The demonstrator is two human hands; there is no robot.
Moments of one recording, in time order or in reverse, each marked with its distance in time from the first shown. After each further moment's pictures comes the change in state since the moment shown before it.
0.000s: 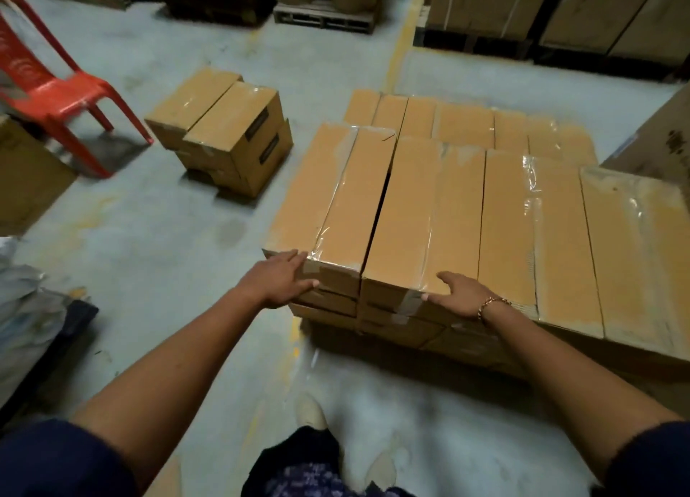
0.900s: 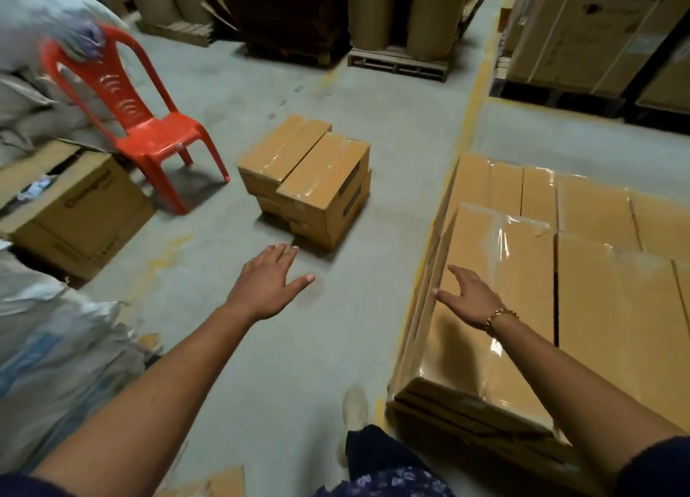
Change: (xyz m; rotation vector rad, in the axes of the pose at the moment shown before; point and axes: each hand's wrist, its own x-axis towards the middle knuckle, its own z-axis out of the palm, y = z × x) left_hand 0.060 -0.394 -0.169 -0.112 0.314 -0.143; right_hand 0.217 -0.383 -0.074 0.148 0.273 -0.107
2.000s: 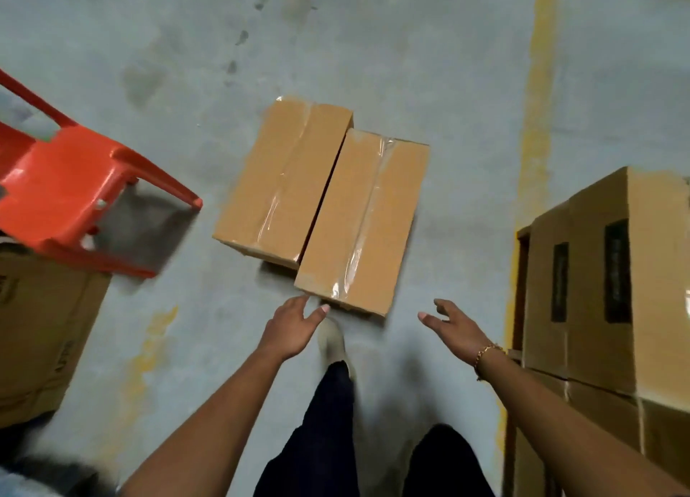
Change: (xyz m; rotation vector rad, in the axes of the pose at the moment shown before) left_hand 0.667 -0.303 0.069 -0.392 -0.504 -0.330; right_hand 0.642 -0.259 0.098 0.554 -0.320 0.429
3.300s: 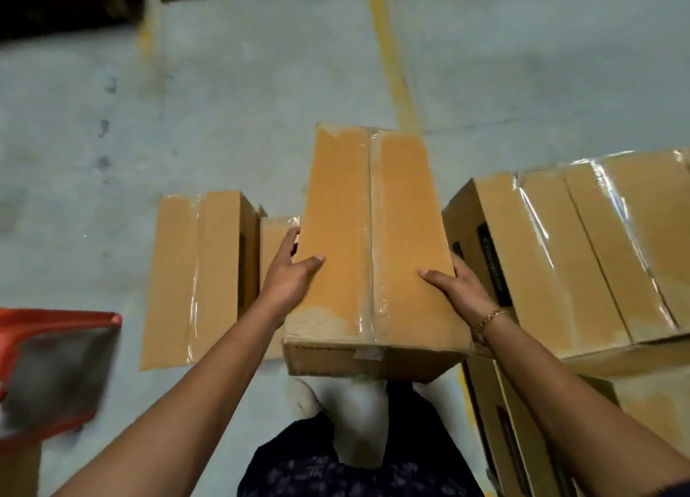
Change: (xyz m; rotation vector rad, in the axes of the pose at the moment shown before) left_hand 0.080 0.307 -0.104 -0.460 -0.096 0.294; right_hand -0.021 -0.082 -0.209 0.689 0.349 -0.001
